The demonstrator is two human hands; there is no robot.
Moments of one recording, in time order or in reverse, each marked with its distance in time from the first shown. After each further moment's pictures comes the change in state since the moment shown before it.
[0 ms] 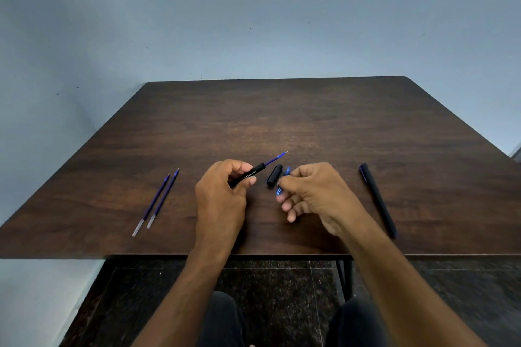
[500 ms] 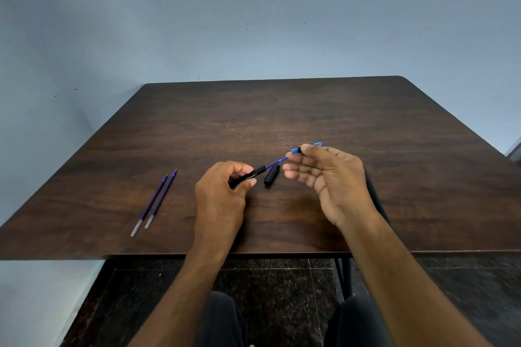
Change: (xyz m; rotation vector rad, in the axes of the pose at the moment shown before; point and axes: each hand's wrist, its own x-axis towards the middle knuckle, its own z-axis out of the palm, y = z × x) left_hand 0.000 0.001 0.000 0.033 -0.034 -0.007; right_hand 0.009 -0.001 -0.016 0.561 0.170 -0.194
